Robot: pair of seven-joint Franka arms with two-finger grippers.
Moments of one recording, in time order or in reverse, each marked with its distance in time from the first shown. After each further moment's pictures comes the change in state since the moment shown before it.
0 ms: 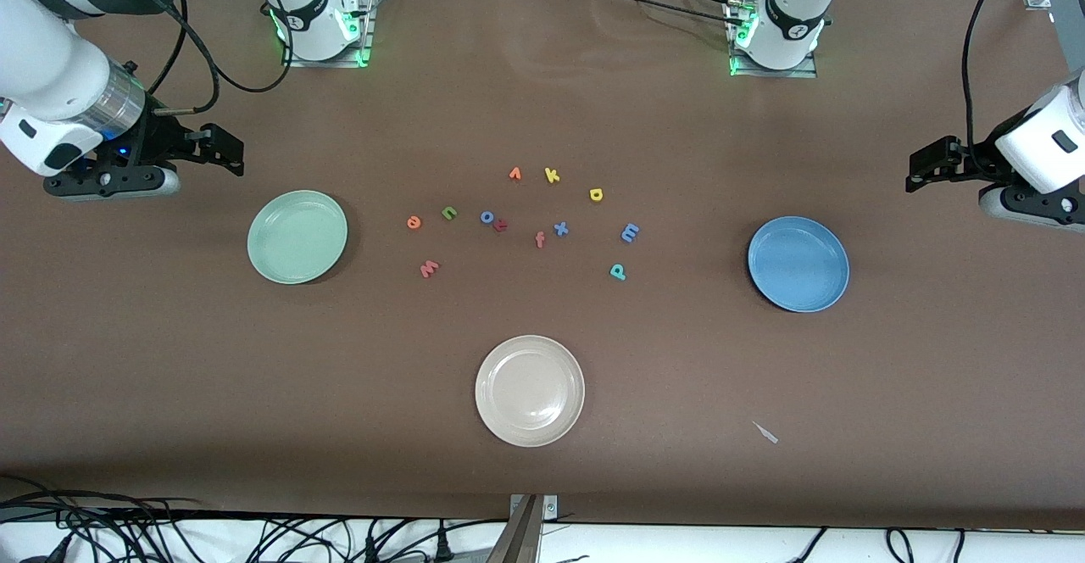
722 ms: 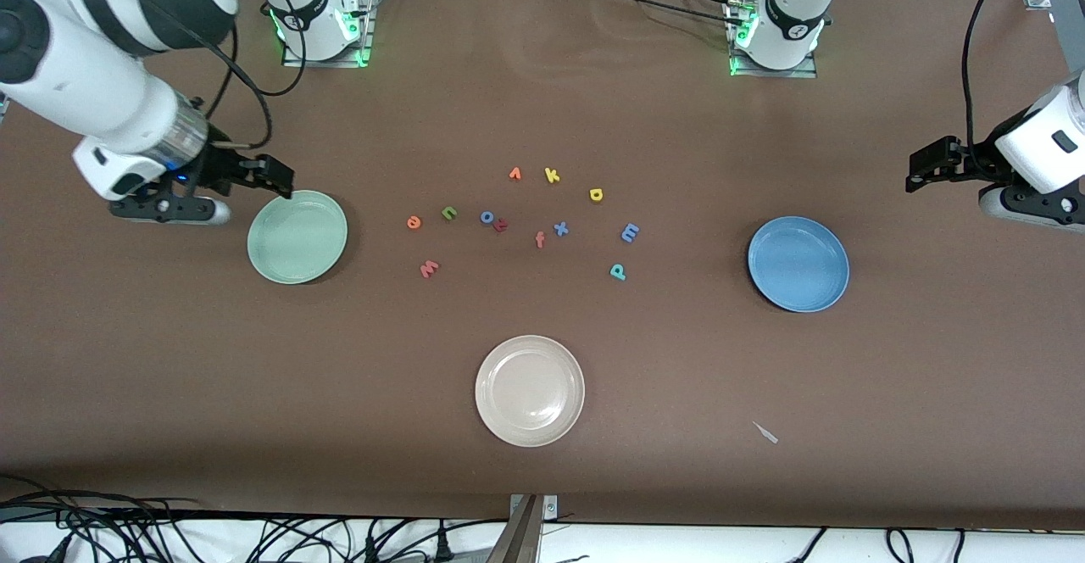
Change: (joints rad) left arm 0.000 0.003 0.000 -0.001 0.000 0.000 0.000; right arm 0.109 0.097 0.018 -0.038 0.048 0.144 0.284
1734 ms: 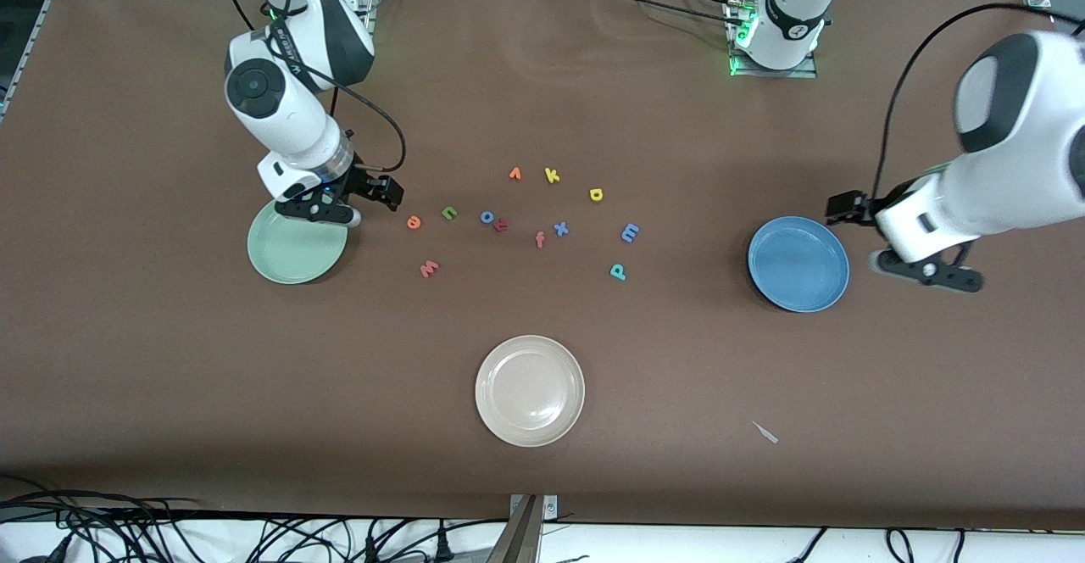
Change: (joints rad) left arm -0.101 0.194 -0.023 -0.013 0.000 0.049 -0.103; right arm 0.044 0.020 0.122 -0.434 0.000 0.521 0.207
